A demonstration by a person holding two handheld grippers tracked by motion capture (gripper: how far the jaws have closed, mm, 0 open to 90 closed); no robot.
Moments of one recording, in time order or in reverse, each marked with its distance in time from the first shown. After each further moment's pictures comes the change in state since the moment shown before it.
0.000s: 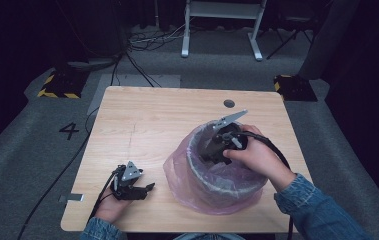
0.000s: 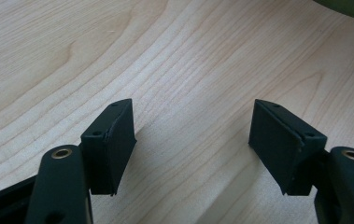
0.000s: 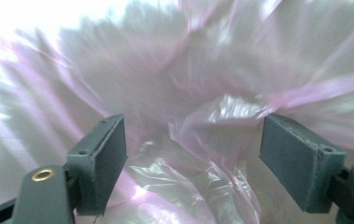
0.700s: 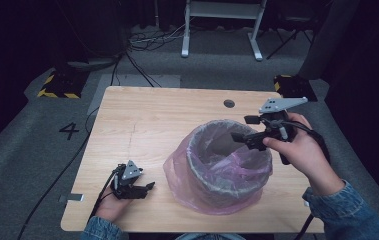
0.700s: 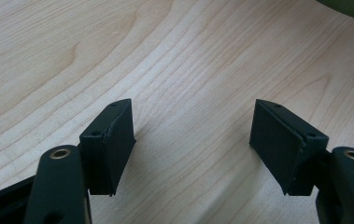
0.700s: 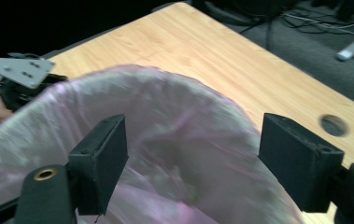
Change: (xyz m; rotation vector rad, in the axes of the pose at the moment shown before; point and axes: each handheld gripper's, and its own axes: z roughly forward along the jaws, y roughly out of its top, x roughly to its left) left arm 0.003 0.001 0.001 0.003 0.008 -0.004; right arm -0.020 -0.016 -0.104 -0.234 -0.148 0.005
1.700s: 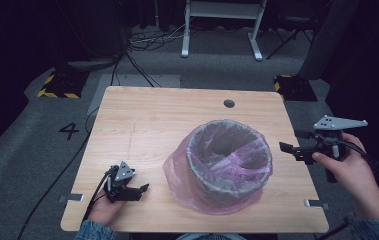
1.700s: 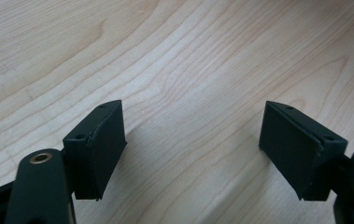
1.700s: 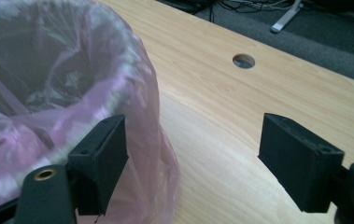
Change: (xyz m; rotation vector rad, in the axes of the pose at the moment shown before) left arm 0.008 -0.013 -0.013 0.008 0.032 -0.029; right arm -0.053 -0.091 -0.068 0.005 -0.168 0.135
